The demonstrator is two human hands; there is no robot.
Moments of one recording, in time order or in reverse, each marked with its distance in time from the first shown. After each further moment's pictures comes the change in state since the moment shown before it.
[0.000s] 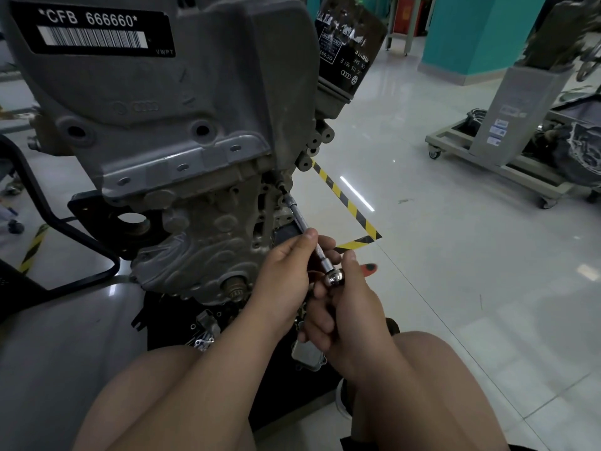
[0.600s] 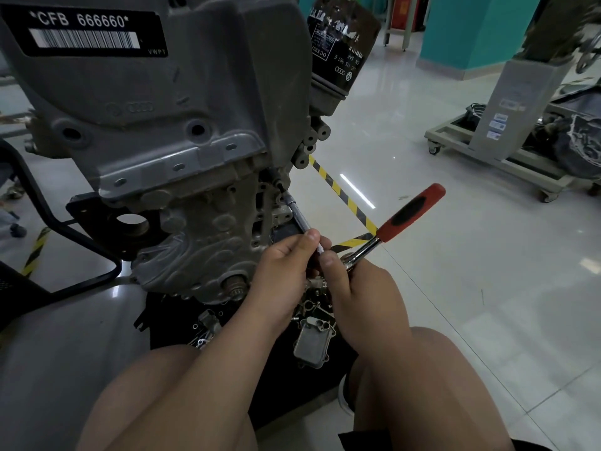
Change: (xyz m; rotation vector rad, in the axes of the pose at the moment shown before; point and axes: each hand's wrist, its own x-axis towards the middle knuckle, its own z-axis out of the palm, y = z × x) left_hand 0.000 -0.001 -0.005 0.087 -0.008 0.040; right_hand 0.003 -0.011 -0.021 -1.150 0.273 -0.582
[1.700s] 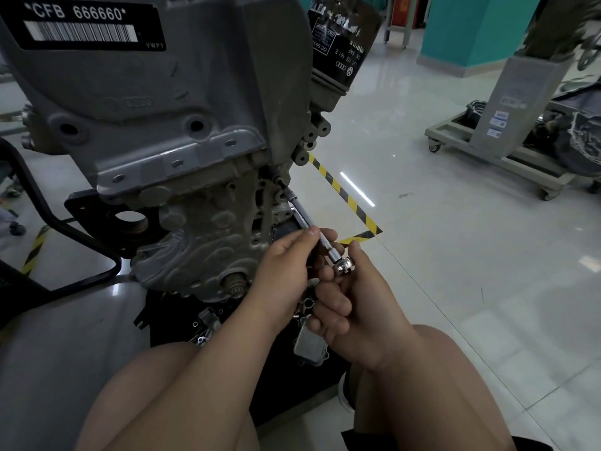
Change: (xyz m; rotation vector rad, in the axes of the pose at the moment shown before) left_hand 0.002 0.002 0.005 -0.086 -0.040 -0.027; right_hand 0.001 -0.007 0.002 1.382 -0.456 0.627
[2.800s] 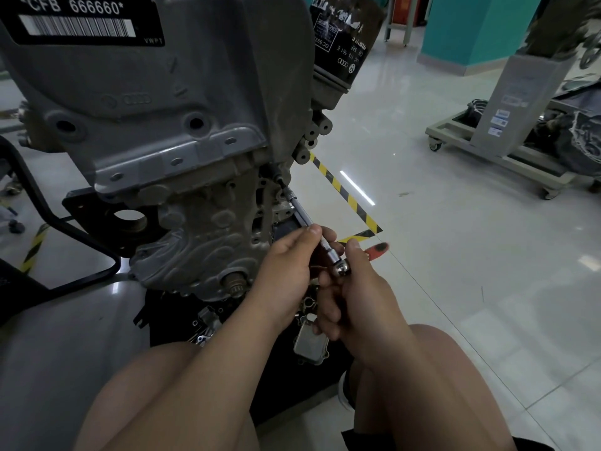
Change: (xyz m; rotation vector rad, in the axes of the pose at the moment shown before) left_hand 0.002 -0.001 -0.001 -0.019 -0.045 0.013; right_hand 0.001 0.002 0.002 -0.356 0.214 -0.109
